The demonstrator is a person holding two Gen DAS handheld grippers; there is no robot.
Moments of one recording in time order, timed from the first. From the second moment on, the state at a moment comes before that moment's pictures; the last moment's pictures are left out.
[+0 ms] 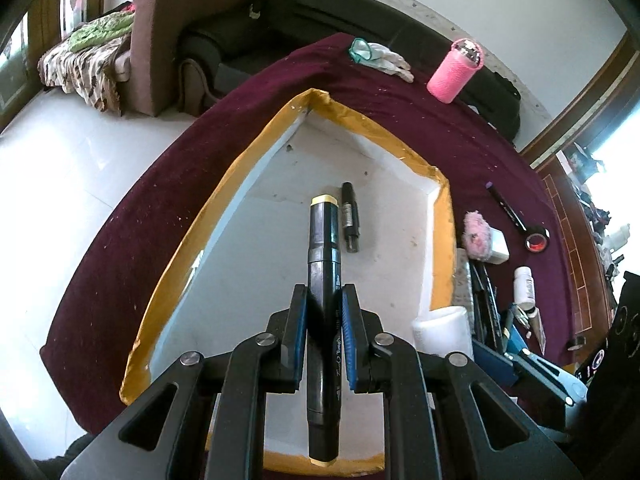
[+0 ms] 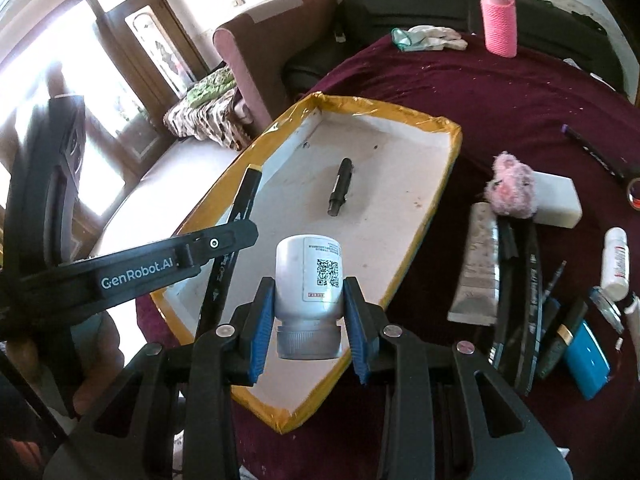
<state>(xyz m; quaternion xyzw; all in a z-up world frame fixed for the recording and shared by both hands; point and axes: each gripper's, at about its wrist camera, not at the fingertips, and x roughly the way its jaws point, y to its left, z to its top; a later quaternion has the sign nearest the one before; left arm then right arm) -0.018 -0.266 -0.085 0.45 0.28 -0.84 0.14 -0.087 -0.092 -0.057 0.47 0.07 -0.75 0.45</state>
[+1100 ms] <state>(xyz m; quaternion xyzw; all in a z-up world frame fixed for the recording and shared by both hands) -0.016 -0.291 -0.121 0.50 0.26 -0.81 0.16 -0.061 -0.141 -0.094 0.47 0.18 -0.74 0.44</state>
